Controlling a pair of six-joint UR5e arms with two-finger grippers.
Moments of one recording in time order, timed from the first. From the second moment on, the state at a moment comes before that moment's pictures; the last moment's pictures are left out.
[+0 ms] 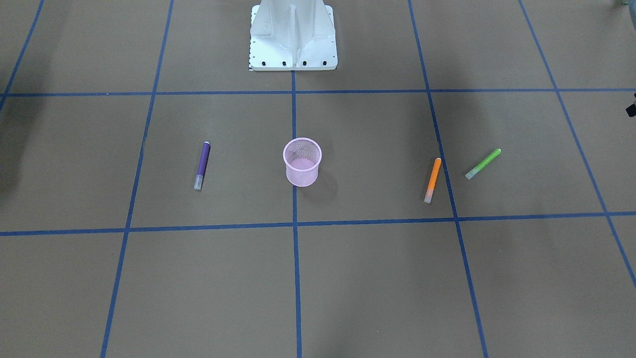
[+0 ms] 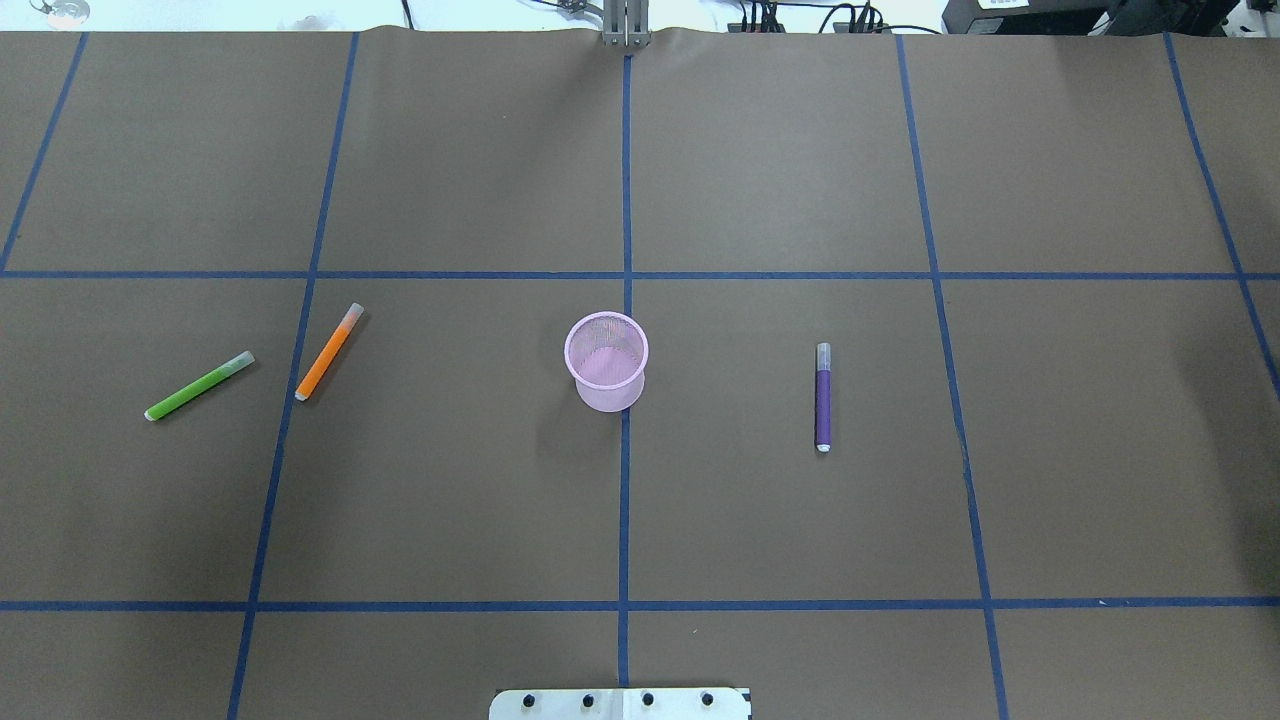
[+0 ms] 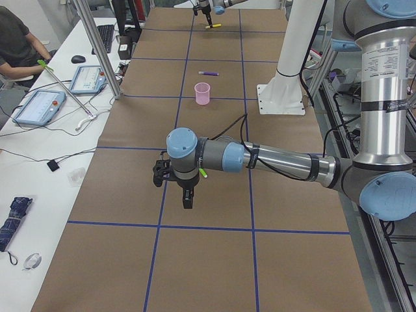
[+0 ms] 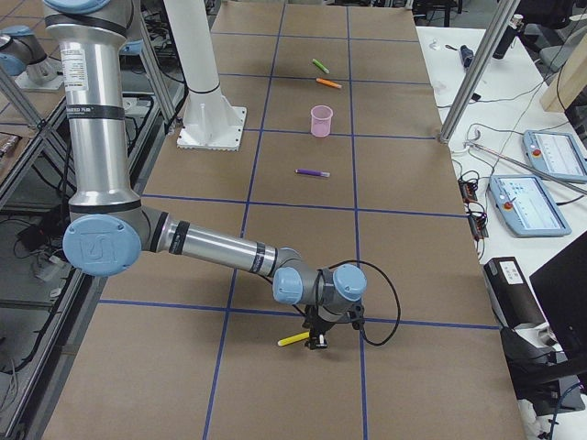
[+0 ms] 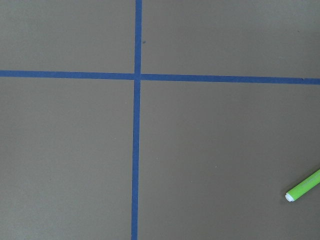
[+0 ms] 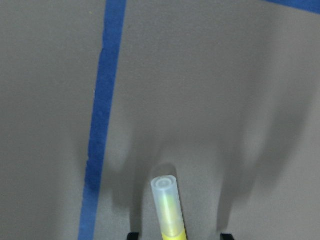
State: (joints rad) left arm -1.49 -1.48 -1.83 -1.50 -2.39 -0.15; right arm 1.32 -1.53 1.23 -1.40 2.25 -0.07
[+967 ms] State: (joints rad) left arm -1.49 -1.48 -1.84 -1.50 -2.39 -0.15; right arm 1.32 -1.52 1.23 -1.40 2.29 -0.06
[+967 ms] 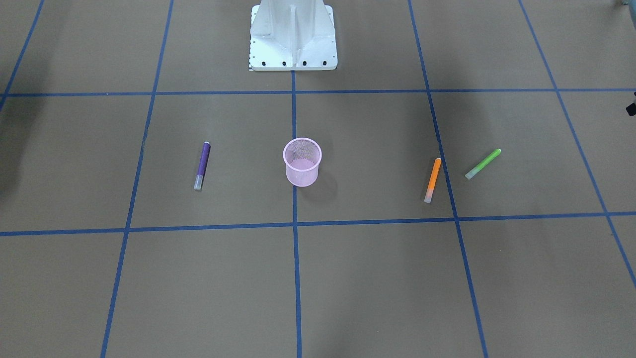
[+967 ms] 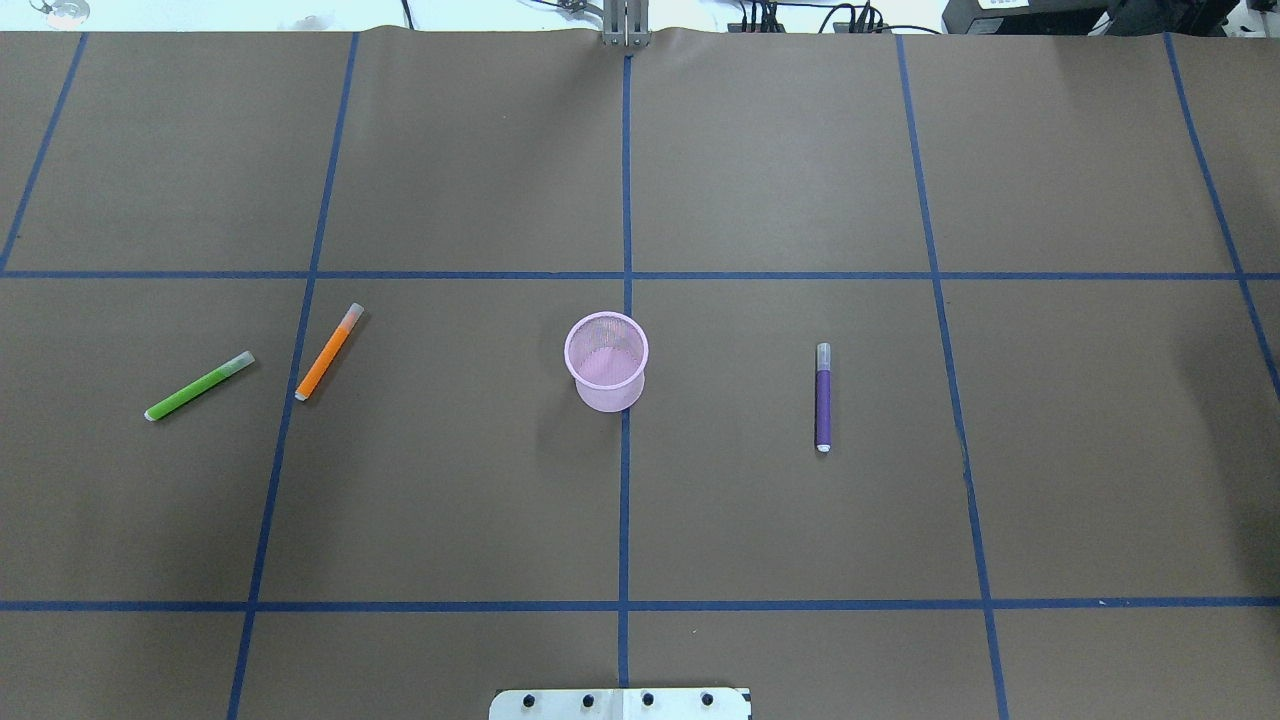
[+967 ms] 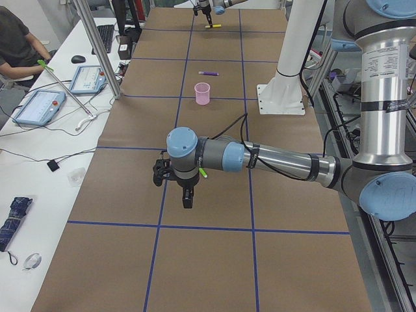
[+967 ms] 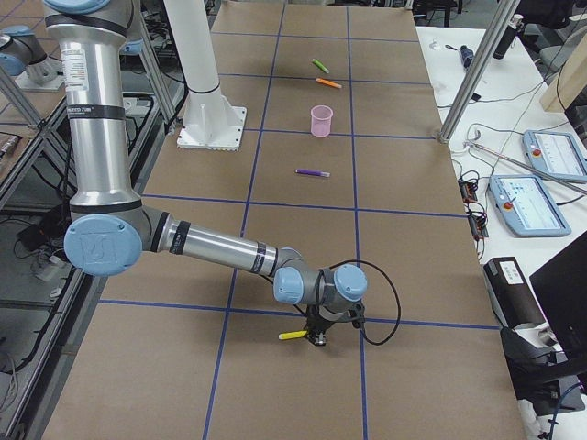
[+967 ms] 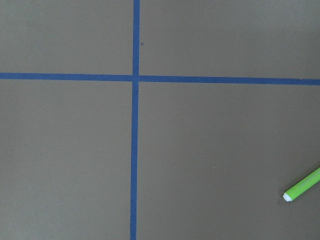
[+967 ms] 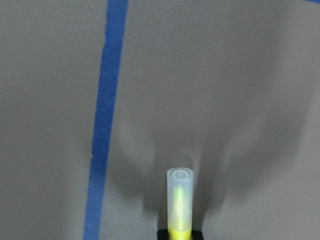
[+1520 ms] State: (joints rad) left arm -1.49 -1.48 -1.91 -1.50 -2.40 -0.14; right arm 1.32 -1.51 1.44 -1.38 2.36 0.09
